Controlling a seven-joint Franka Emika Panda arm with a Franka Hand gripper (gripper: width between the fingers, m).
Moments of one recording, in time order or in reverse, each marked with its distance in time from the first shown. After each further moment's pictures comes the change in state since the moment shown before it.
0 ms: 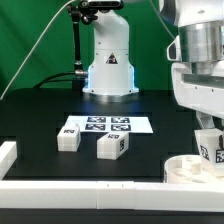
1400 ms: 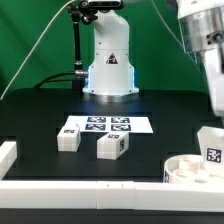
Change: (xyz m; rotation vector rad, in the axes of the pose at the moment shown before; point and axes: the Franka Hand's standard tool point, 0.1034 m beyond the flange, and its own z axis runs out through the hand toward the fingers) arm -0.018 -0.004 -0.020 0.025 -0.094 0.306
